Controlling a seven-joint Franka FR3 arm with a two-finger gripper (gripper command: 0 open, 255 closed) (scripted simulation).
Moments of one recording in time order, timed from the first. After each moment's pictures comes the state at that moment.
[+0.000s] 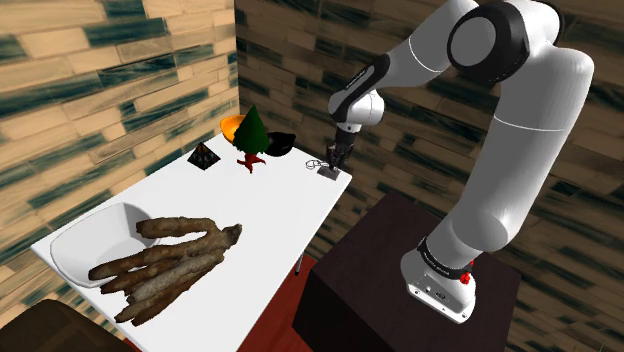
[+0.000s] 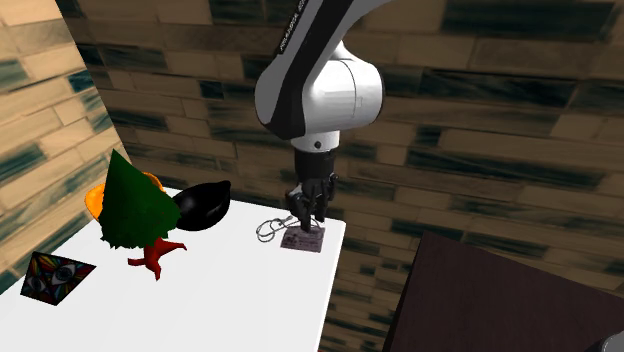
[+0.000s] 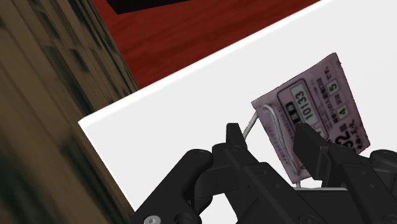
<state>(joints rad) -0.06 0.29 -0.24 -2.33 0.37 2.44 -0.40</state>
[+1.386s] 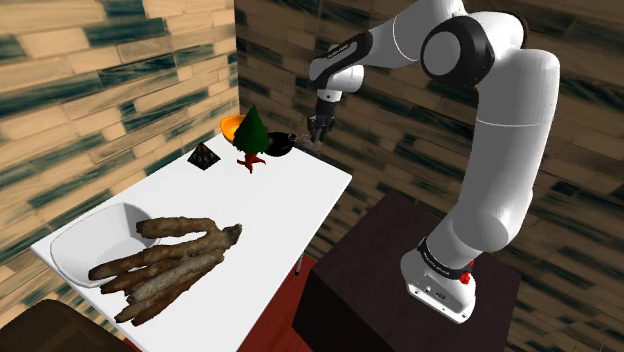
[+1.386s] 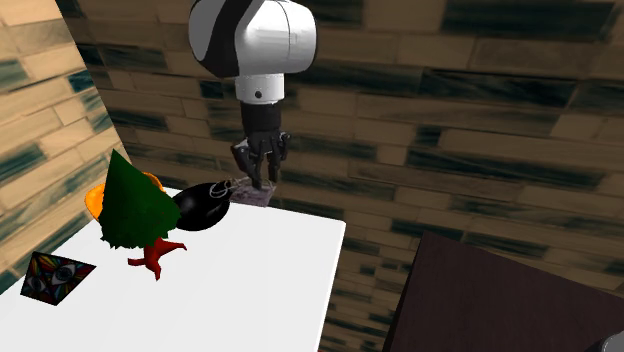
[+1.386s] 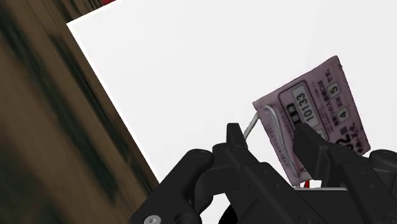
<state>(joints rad) -0.05 0.44 -0.24 -1.90 0.33 2.16 -0.27</state>
